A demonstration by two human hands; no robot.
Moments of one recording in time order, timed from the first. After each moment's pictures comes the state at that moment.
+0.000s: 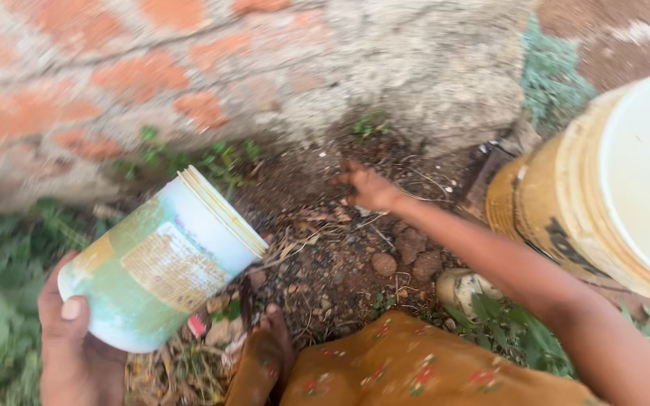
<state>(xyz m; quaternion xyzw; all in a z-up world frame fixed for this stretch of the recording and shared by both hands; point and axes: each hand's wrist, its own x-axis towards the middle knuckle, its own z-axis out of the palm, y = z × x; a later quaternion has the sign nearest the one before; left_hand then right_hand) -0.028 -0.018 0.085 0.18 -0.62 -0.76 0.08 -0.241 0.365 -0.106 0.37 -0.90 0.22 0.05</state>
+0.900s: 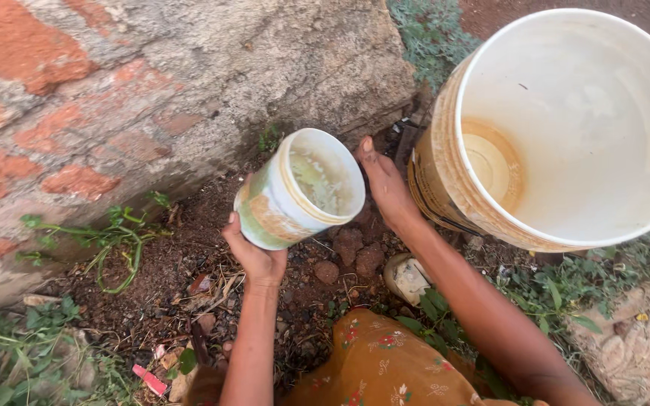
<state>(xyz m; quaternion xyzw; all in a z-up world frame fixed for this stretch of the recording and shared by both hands) -0.163 0.250 -0.056 0.11 -0.39 -0.91 -0.11 -0.158 0.486 -0.055 -0.14 -0.69 0.71 0.02</state>
